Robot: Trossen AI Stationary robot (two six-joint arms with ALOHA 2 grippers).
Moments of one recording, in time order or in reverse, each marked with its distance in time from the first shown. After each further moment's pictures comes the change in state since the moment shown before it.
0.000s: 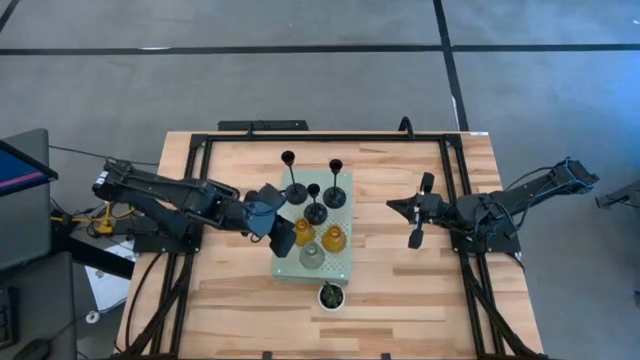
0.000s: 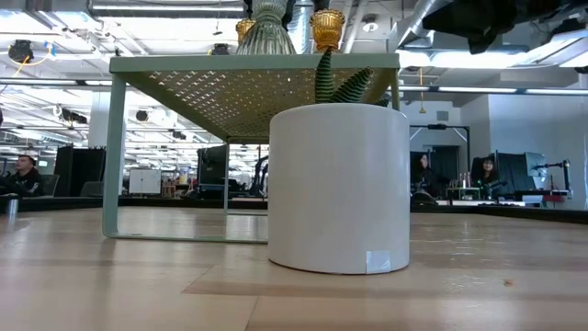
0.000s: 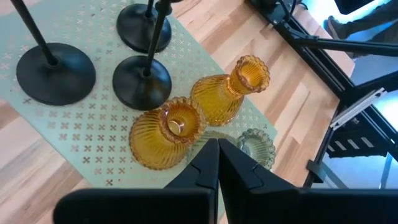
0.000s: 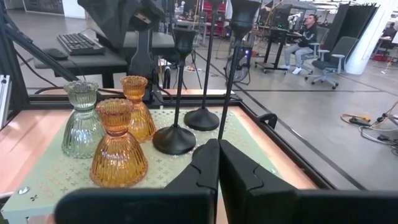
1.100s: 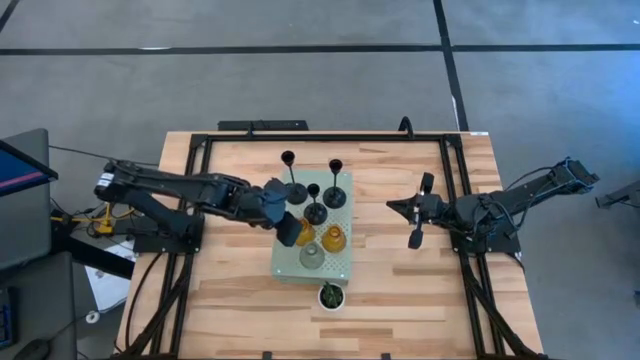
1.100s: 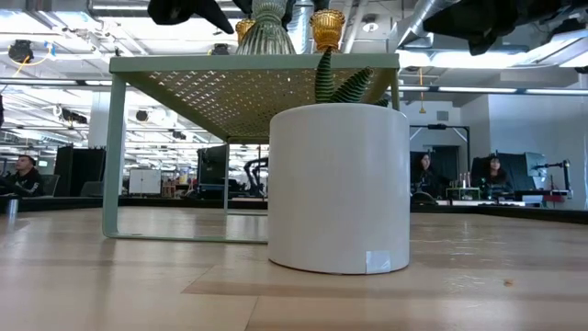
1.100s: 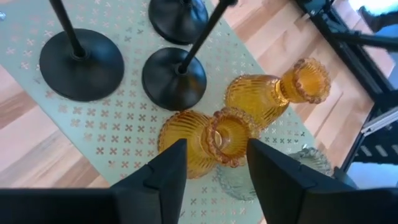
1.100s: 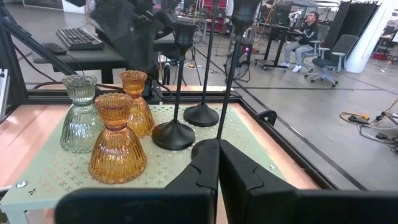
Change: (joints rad) left arm 0.117 0.016 -0.059 0.003 0.086 0.012; right arm 0.000 0.000 0.000 -0.021 0.000 0.002
